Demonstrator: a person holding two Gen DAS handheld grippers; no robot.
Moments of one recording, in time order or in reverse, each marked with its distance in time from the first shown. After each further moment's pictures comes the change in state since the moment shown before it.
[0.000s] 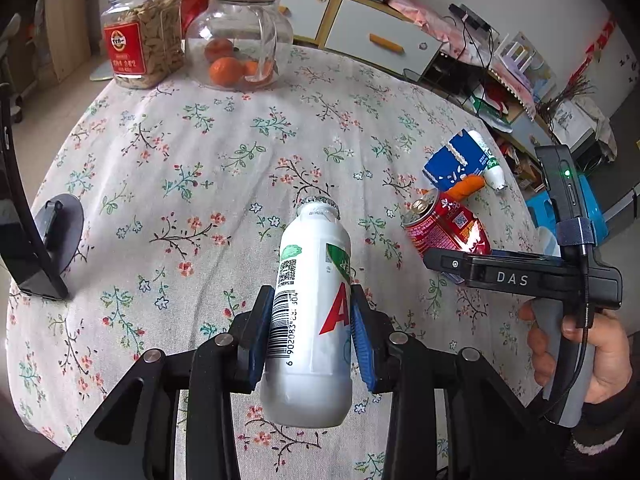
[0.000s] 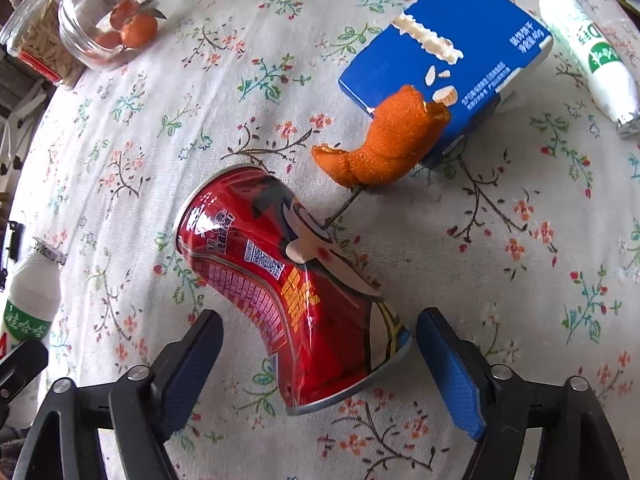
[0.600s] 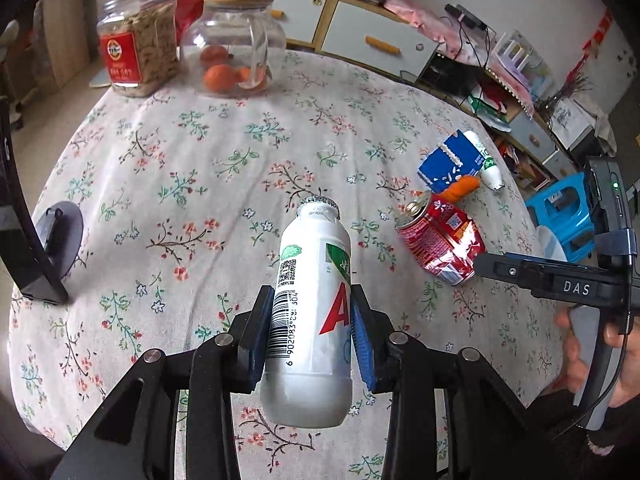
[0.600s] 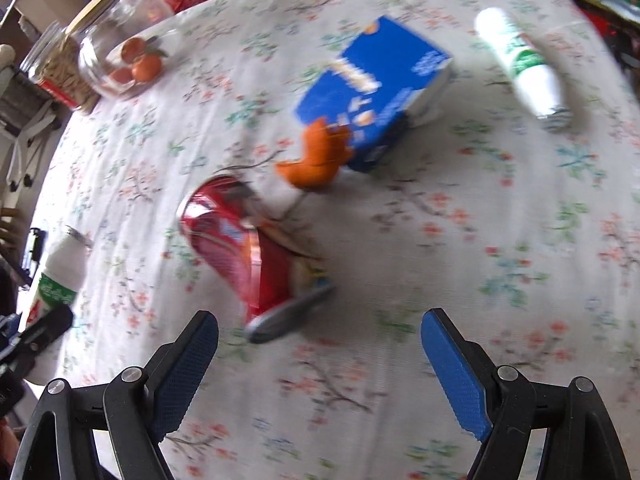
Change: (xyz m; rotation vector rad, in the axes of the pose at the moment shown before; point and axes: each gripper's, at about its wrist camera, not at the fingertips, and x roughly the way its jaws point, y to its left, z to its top) left arm -0.003 -0.004 0.000 0.013 -0.010 0.005; right arm -0.051 -0.031 -0.021 0.031 -0.054 0.038
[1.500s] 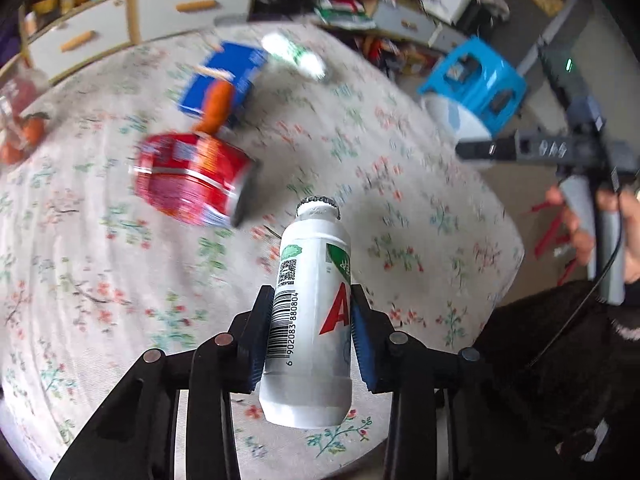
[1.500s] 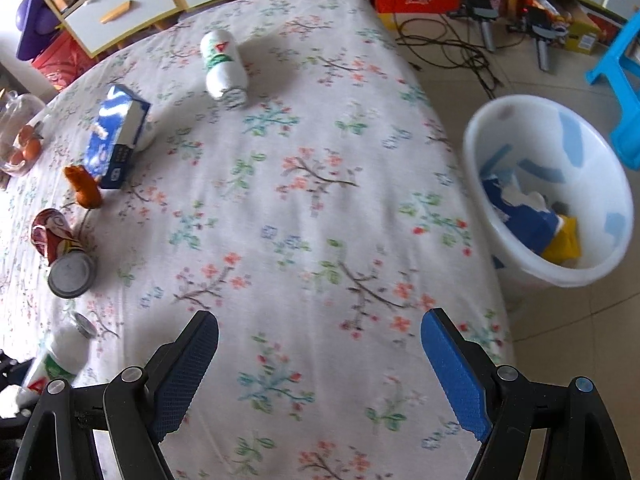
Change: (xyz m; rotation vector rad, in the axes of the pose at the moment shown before) left arm 0.031 -0.148 -0.039 0.450 0.151 -0.227; right arm -0.088 -0.164 -0.066 0.221 -0.098 -0.170
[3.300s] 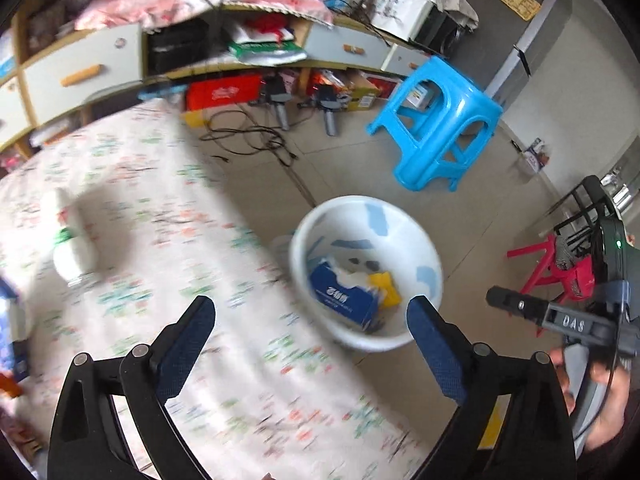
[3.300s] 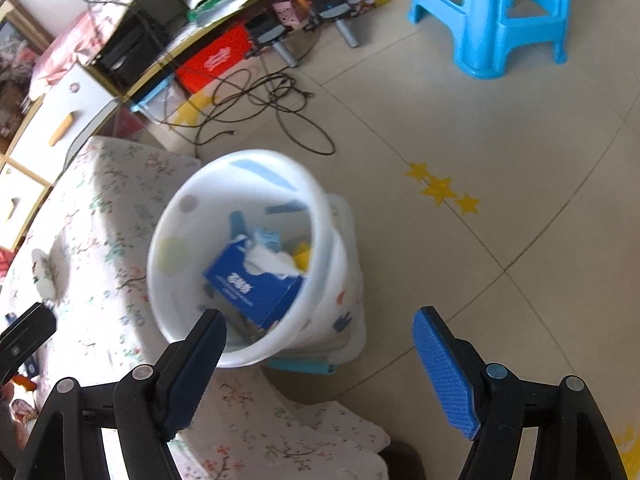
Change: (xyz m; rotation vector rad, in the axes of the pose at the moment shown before) left arm 0.114 -0.190 0.204 0.079 -0.075 -0.073; right arm -0.059 -0.269 -0.009 0.496 -0.129 -0.045
